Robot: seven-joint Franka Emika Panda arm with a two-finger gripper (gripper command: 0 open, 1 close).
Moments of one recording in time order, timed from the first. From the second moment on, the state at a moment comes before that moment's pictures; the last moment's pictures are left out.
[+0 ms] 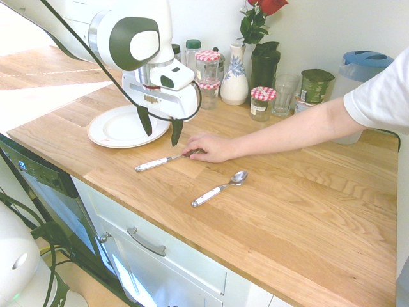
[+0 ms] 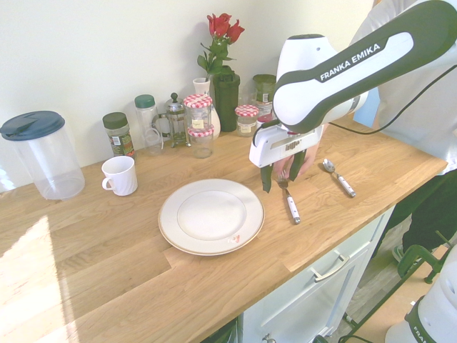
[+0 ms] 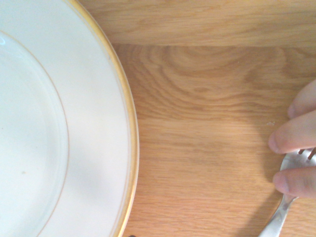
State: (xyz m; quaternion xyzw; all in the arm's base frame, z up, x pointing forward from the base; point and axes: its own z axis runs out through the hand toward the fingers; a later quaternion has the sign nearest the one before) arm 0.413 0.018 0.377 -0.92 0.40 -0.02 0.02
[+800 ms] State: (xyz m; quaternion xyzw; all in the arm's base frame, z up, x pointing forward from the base) arm 0.353 0.079 0.392 -0.83 0.55 -0.03 -0.04
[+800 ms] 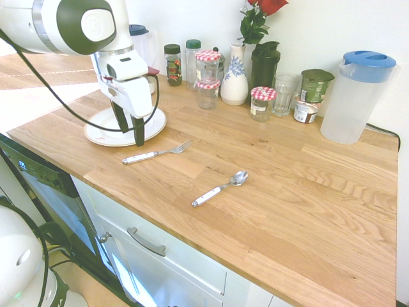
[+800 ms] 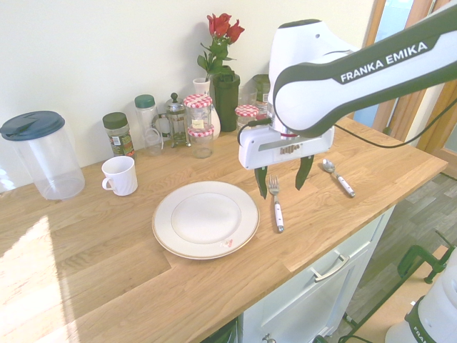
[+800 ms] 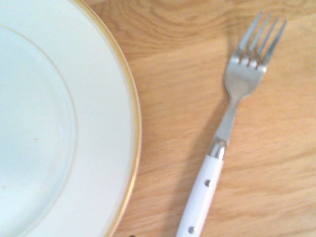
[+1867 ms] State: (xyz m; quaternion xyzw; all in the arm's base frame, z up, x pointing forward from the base) arm 0.375 0.056 0.336 -0.71 0.70 -0.03 0.00
